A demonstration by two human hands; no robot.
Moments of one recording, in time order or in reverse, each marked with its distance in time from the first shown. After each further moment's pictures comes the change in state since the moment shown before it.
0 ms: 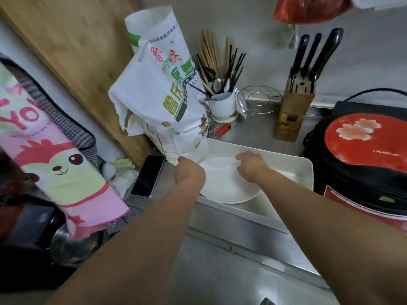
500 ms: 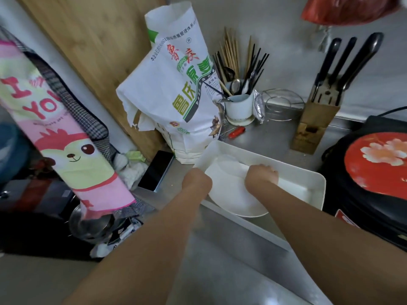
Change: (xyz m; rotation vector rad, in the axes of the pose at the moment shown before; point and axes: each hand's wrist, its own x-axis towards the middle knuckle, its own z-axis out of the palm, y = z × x) left_hand 0.005 -0.002 0.028 -0.218 -0.091 -0.183; right_hand 0.016 0.005 0.017 -0.211 0.012 0.132
